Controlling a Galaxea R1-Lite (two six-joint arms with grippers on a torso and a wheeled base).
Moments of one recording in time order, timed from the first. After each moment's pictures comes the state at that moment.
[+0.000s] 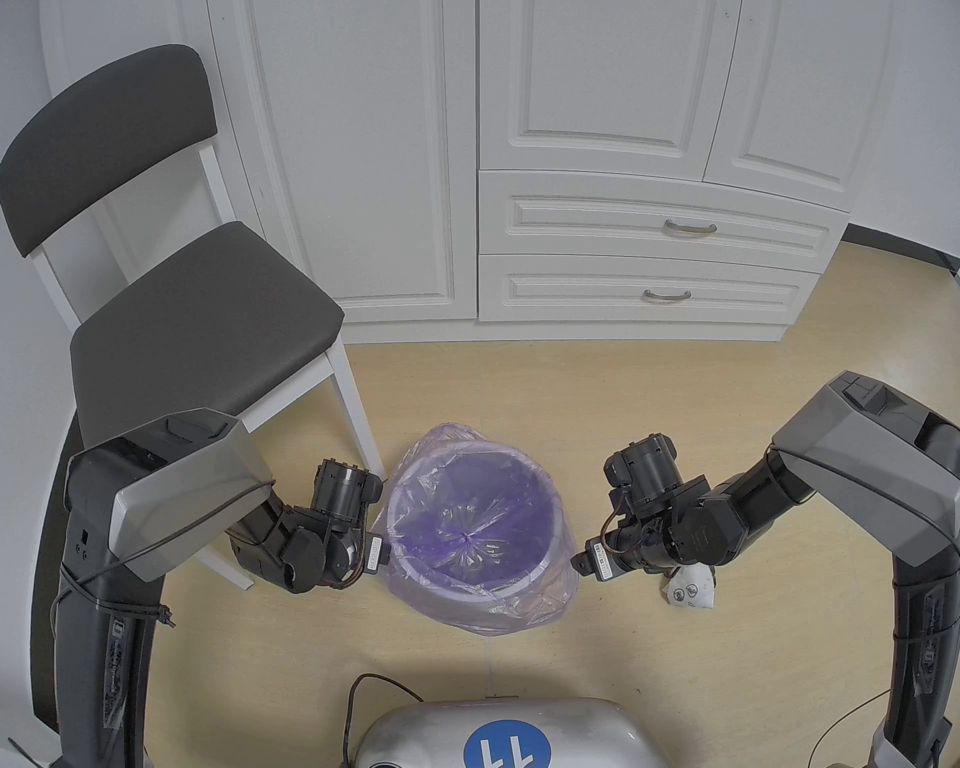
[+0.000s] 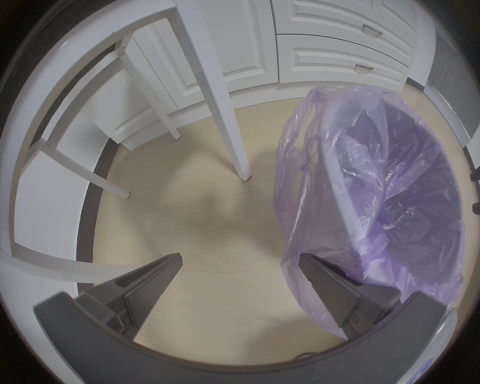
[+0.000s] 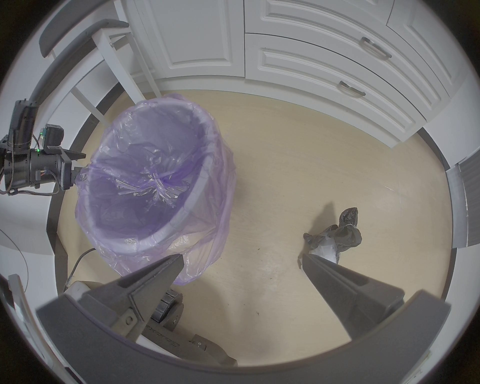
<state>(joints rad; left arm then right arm) -0.37 2.47 -1.13 -0.52 0.38 -0.07 0.50 2.30 -1.17 -0.25 -0.22 0.08</state>
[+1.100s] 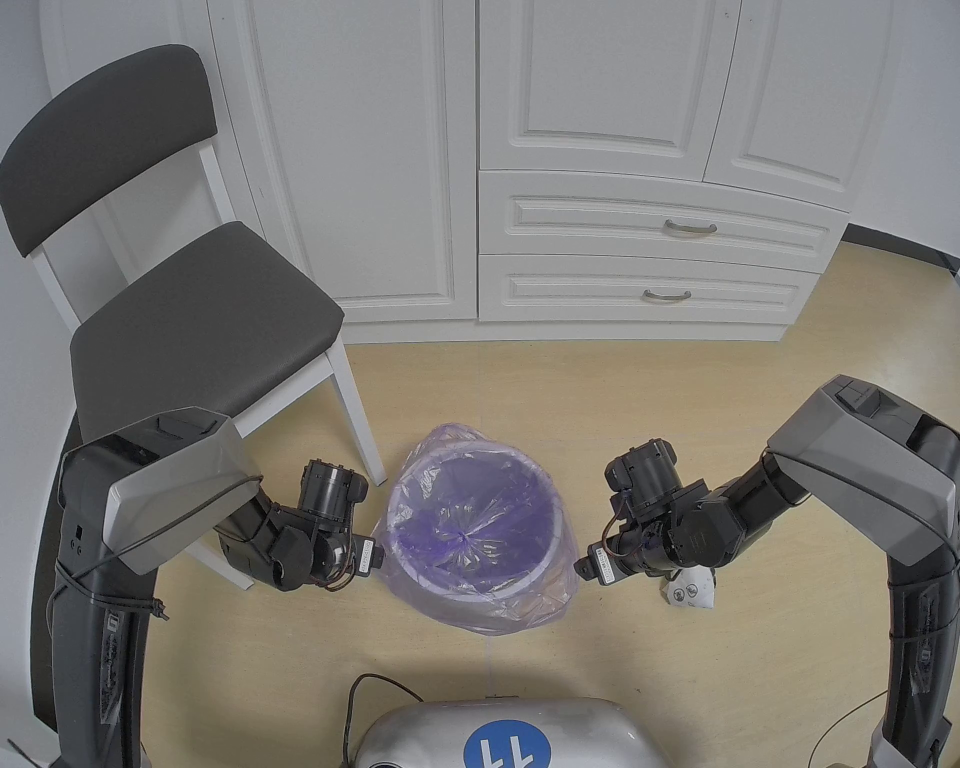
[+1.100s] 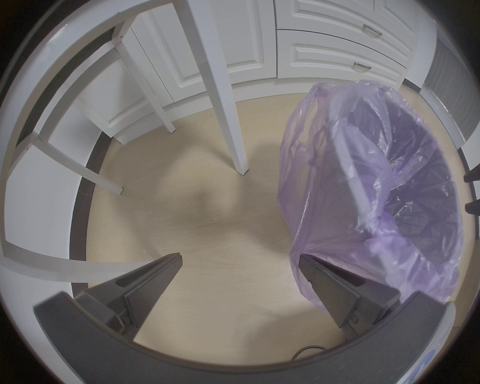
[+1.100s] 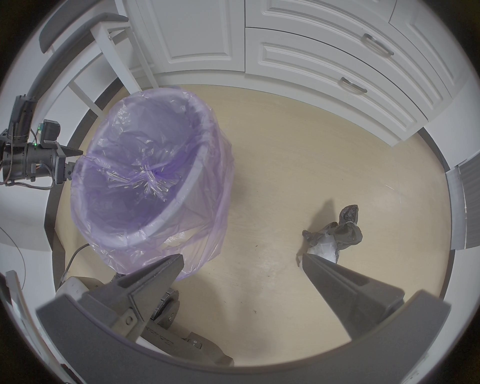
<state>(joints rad) -0.34 2.47 -1.11 -0.52 0.30 -0.06 0.49 2.32 -1.18 -0.25 -0.22 0.06</state>
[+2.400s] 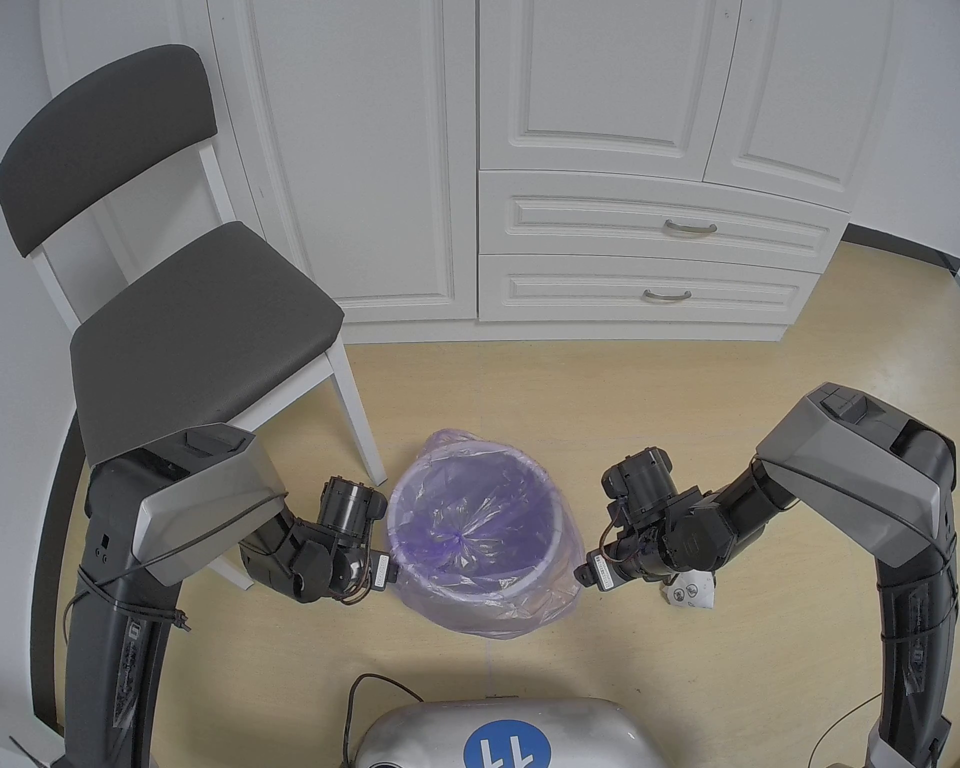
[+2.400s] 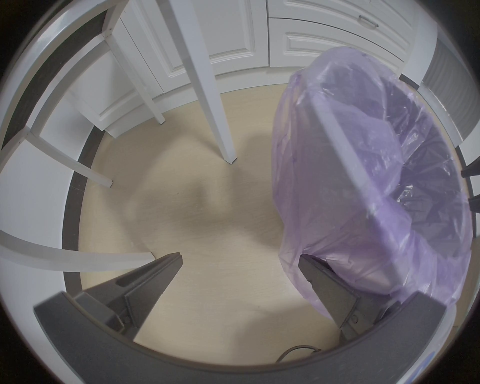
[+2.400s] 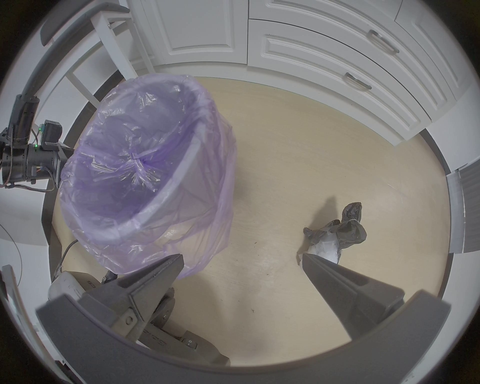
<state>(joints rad) -0.37 2.54 -1.15 -0.51 0.30 -0.09 0.48 2.37 -1.19 -0.25 -0.22 0.04</state>
